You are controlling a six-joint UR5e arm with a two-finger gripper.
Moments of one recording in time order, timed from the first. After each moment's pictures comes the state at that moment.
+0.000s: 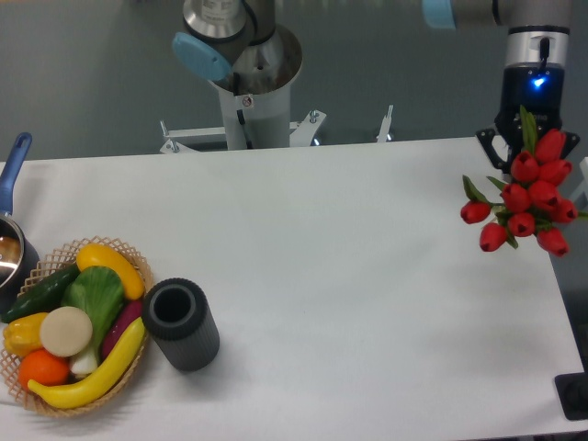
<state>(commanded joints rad) 3.11 -1.76 -1.76 -0.74 1.00 1.15</state>
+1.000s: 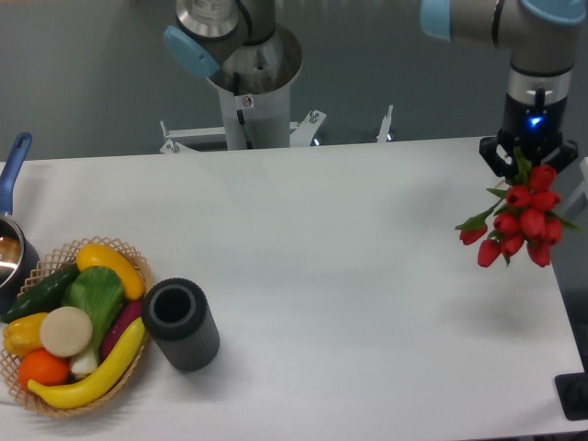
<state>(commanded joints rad) 2.93 -1.85 -1.59 -1.01 1.50 1.24</state>
